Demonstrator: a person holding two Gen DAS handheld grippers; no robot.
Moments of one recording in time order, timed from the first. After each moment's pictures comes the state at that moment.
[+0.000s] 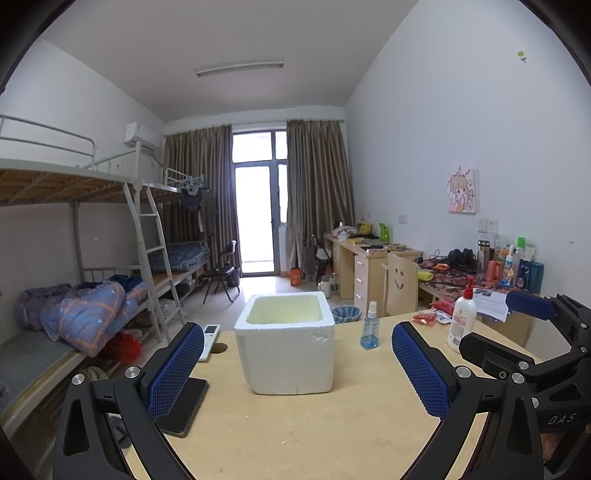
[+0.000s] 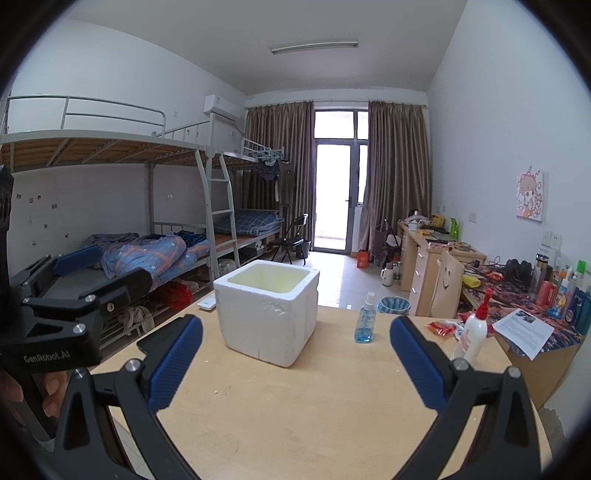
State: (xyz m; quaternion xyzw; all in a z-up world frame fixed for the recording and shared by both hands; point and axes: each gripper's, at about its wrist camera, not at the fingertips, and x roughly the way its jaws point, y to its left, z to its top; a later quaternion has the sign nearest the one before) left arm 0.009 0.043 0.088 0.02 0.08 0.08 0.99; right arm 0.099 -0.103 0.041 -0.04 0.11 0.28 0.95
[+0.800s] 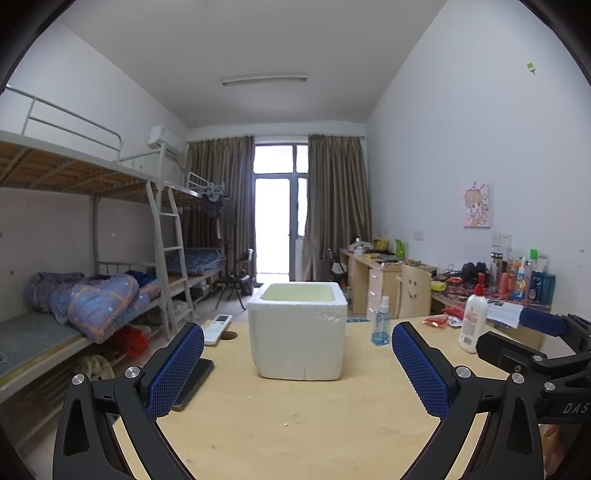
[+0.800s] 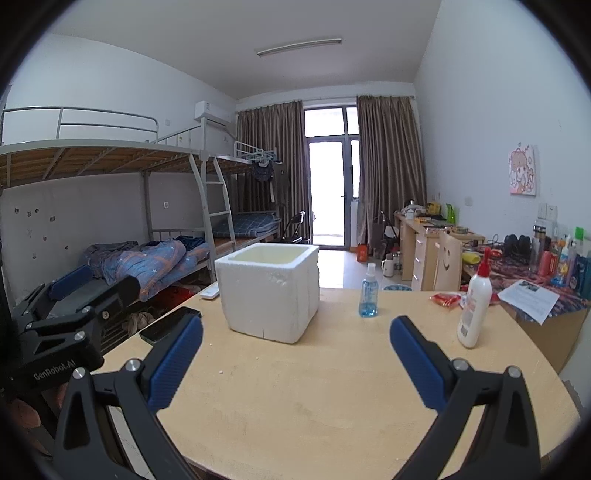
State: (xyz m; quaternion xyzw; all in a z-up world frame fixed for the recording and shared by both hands) left arm -0.015 0.040 0.033 0.00 0.04 0.11 0.99; right arm 0.082 -0.117 -0.007 0.00 0.11 0.27 0.95
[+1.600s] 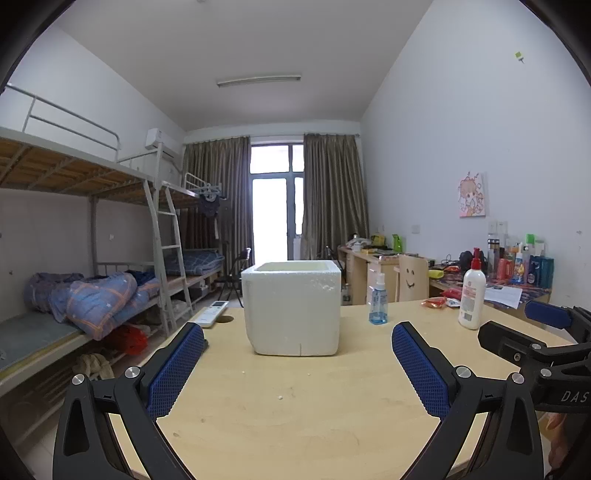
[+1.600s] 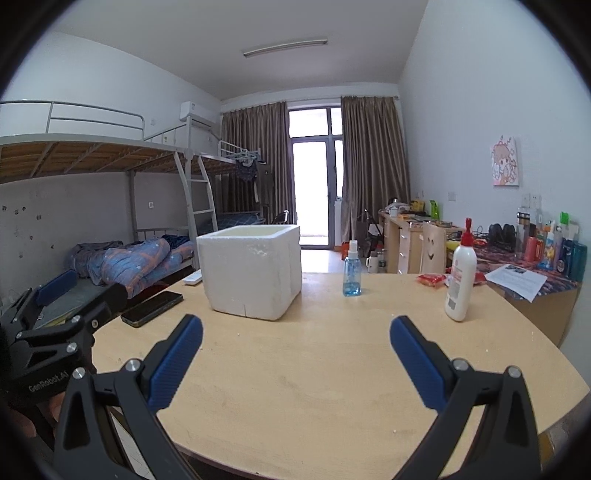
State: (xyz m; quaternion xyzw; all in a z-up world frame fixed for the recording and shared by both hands) left arm -0.017 0.029 -0.010 0.00 0.05 0.11 0.99; right arm 0.070 -0.129 -0.043 0.00 0.11 0.24 0.96
